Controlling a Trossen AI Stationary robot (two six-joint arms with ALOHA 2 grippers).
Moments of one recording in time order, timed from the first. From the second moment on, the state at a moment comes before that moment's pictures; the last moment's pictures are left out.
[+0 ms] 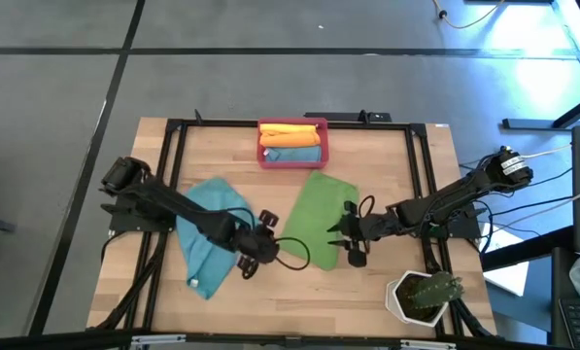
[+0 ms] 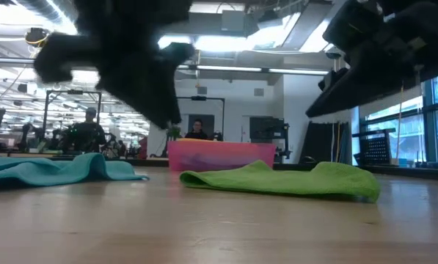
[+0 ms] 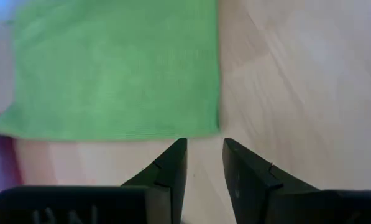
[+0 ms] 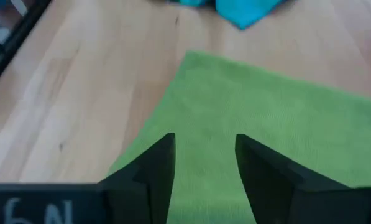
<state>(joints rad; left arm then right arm) -0.38 1.70 1.09 -0.45 -0.34 0.21 0.35 1.34 0.51 0.21 0.22 0.23</state>
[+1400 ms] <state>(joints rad) -0.32 1.78 0.91 -0.13 -0.35 0.67 0.34 1.34 0.51 0.22 0.25 0.07</state>
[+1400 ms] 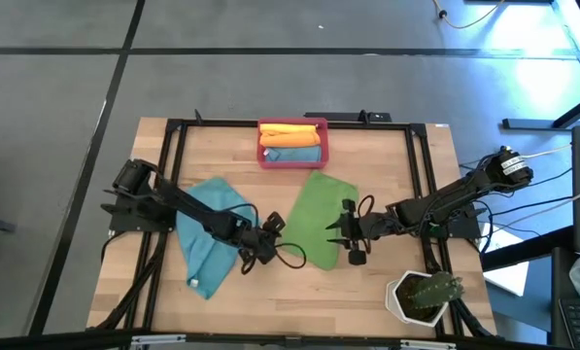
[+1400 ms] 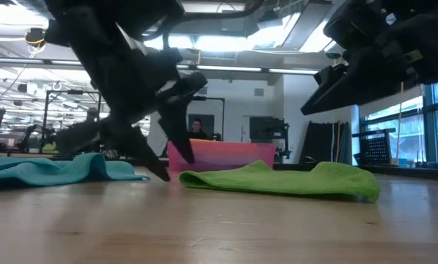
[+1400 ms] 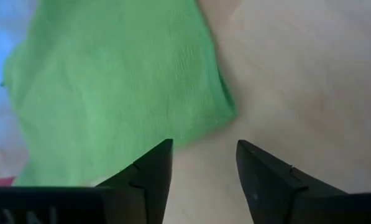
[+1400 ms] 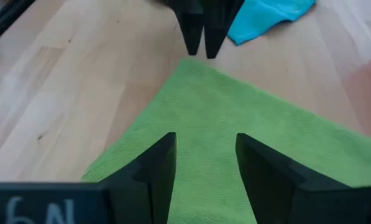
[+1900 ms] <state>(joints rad) -0.31 1.83 0.91 -0.01 -0.35 0.84 0.34 1.34 0.51 0.22 0.27 0.07</state>
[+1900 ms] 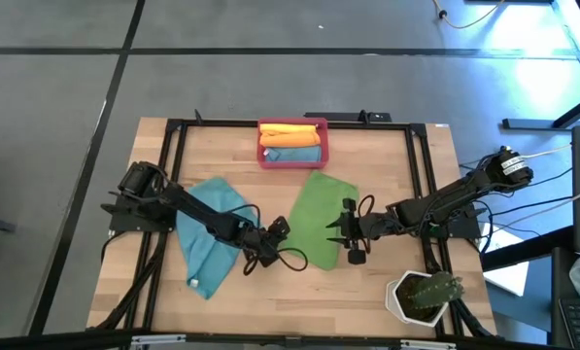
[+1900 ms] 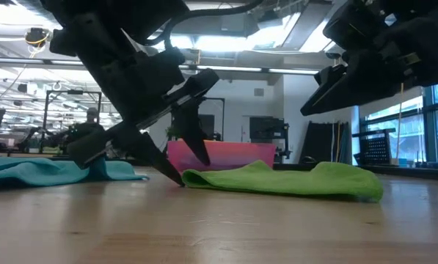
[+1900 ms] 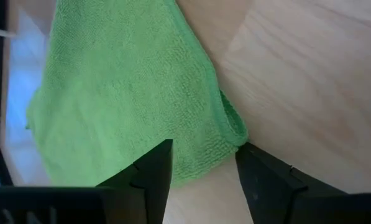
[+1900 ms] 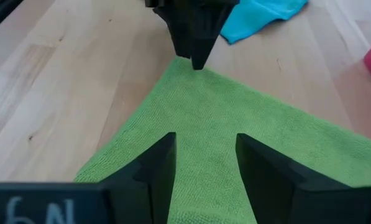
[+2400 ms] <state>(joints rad) -0.30 1.87 0.92 -0.01 -0.31 0.84 0.34 1.34 0.51 0.21 0.27 0.07</state>
